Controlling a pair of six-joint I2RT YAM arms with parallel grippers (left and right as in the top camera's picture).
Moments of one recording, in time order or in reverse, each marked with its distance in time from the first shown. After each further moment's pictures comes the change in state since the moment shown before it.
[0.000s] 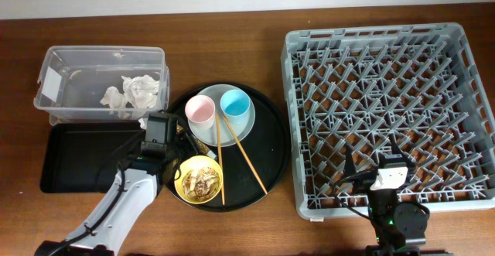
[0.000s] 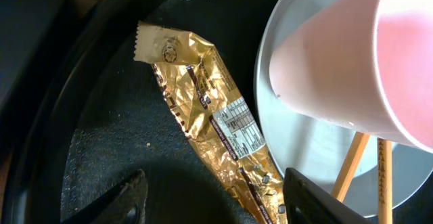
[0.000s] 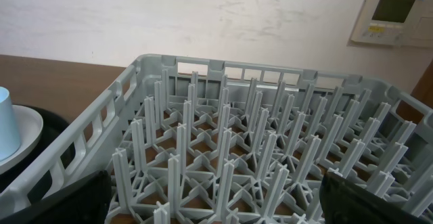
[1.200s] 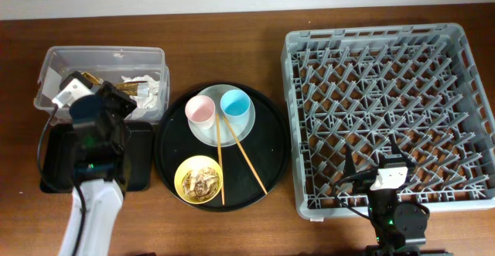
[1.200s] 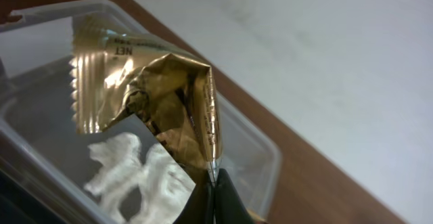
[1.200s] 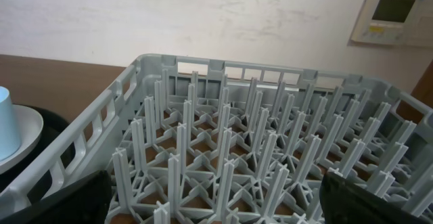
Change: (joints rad) left arm 0.328 -0.127 0.091 0.433 -0.113 0.072; right arm 0.000 0.000 0.000 0.000 0.000 0.000
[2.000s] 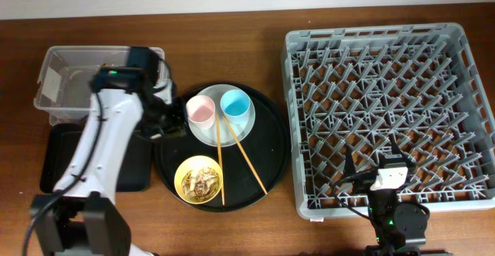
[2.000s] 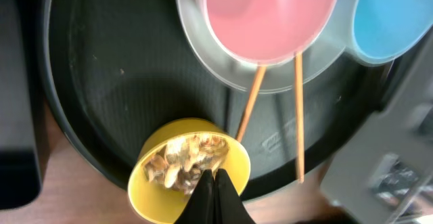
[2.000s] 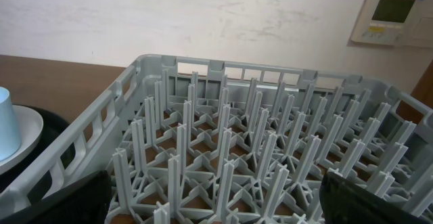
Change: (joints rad) left arm -0.244 0.446 0.707 -1.399 0.399 0.274; right arm 0.000 0.000 0.000 0.000 0.000 0.000
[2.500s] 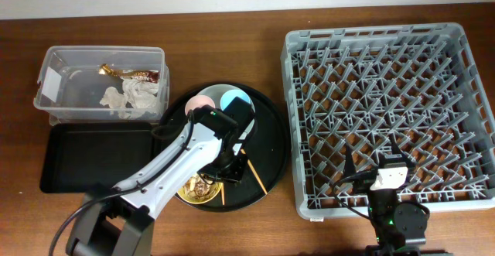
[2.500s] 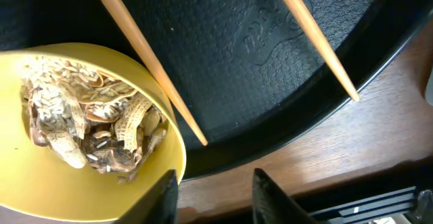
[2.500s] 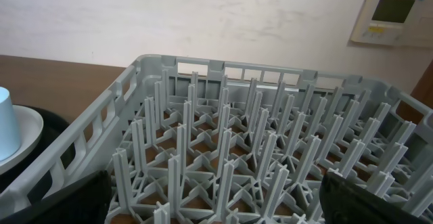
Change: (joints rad) left arm -0.503 0.000 -0.230 0.070 -0.144 0.004; right arm 0.000 0.000 0.000 0.000 0.000 0.000
